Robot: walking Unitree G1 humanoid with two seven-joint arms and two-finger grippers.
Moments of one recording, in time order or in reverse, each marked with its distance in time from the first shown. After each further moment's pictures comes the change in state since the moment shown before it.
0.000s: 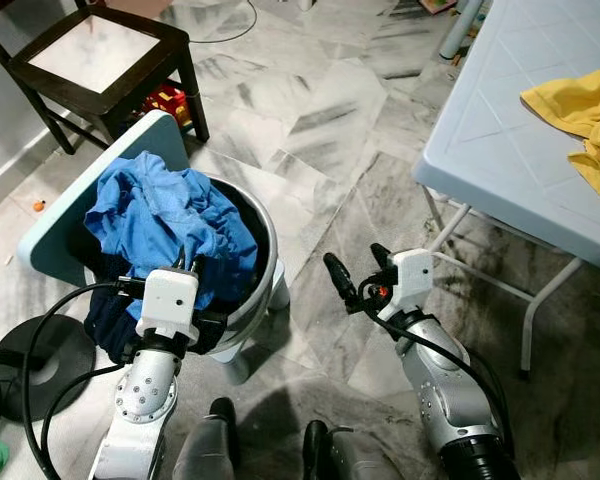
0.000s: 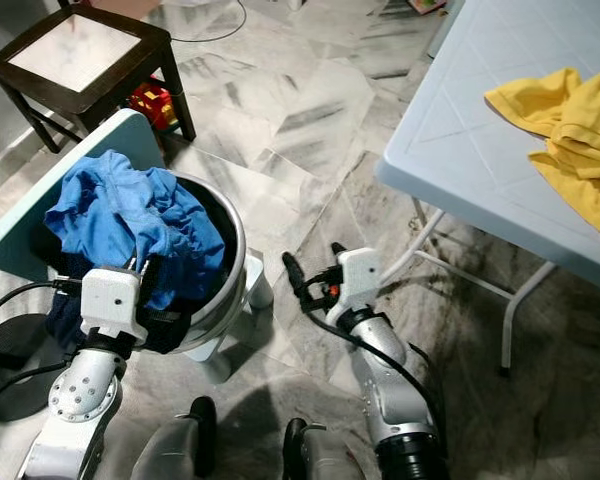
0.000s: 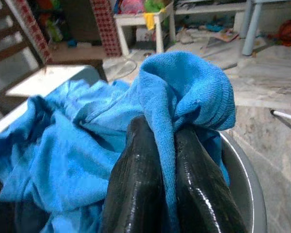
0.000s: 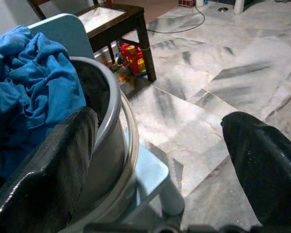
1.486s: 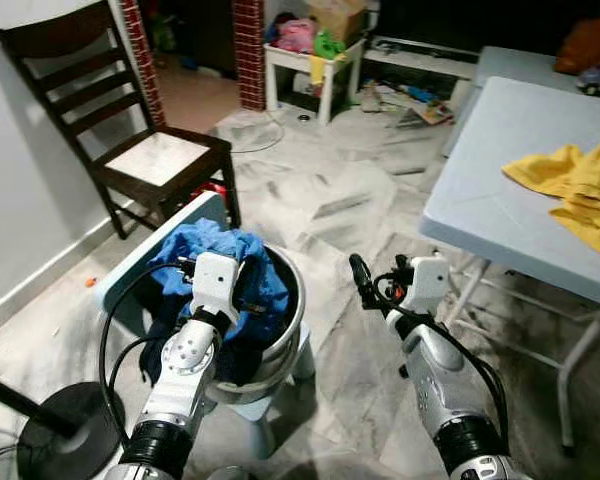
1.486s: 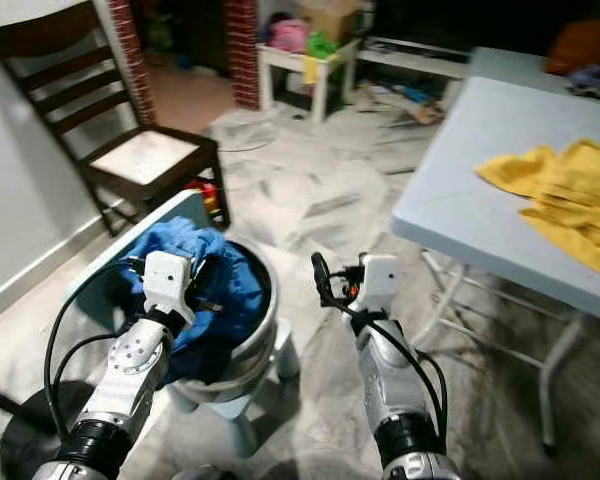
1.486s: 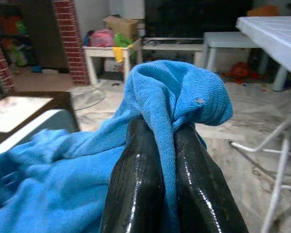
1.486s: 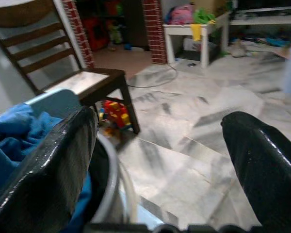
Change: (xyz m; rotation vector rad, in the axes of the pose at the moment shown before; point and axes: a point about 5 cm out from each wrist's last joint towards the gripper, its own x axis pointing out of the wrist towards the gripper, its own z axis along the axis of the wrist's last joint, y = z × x) left arm 0.043 -0.036 -0.037 -0.166 0.111 -0.219; right arm 0.003 -0.028 -0.029 0.055 0.033 -0.182
